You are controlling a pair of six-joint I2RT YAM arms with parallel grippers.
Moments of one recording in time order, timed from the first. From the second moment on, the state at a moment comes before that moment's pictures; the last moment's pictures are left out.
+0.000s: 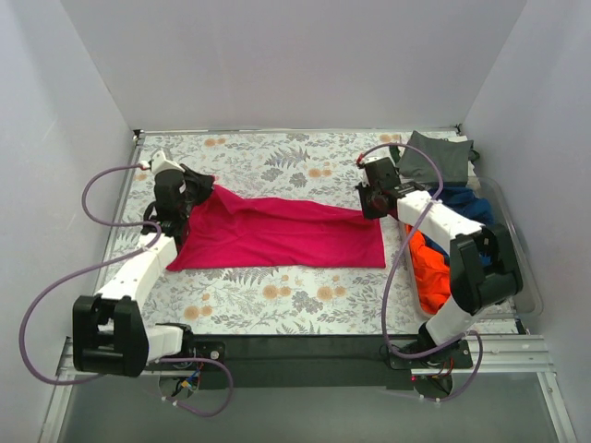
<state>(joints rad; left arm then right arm) -0.11 1.29 0.81 0.18 -0.05 -0.72 0.39 1.66 1.15 -0.43 0.10 0.11</state>
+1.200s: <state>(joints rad) -0.11 0.71 0.41 0.03 -0.12 -0.85 0.60 1.38 1.04 -0.45 0.16 0.16</state>
